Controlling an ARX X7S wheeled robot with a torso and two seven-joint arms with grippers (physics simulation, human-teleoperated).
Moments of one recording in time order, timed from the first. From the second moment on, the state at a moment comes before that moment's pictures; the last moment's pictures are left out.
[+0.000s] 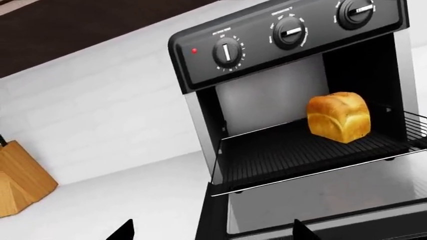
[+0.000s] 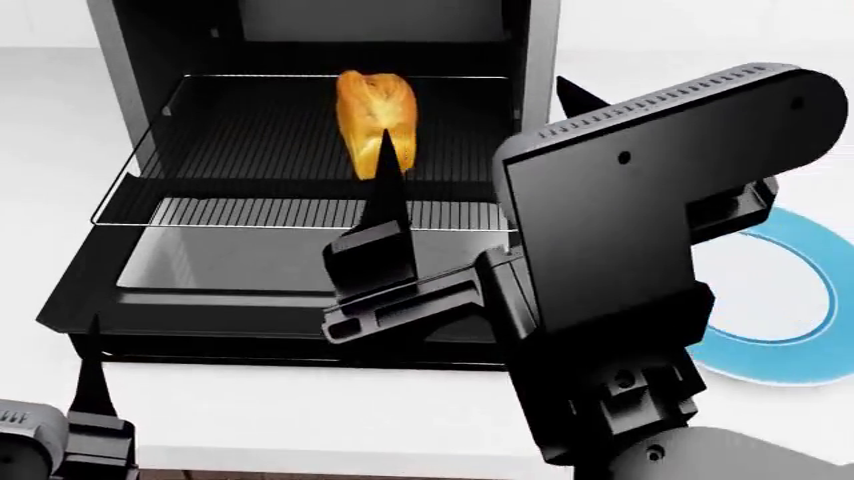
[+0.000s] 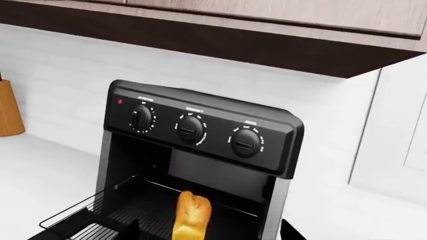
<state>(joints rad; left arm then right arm) -0.25 -0.02 0.27 1.04 0.64 -1.17 0.27 1.00 0.61 -0.33 -0.75 1.32 1.00 0.83</state>
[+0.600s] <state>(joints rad) -0.23 -0.02 0.27 1.04 0.69 -1.16 0.30 1.00 0.51 -0.46 -0.58 1.17 0.96 0.70</state>
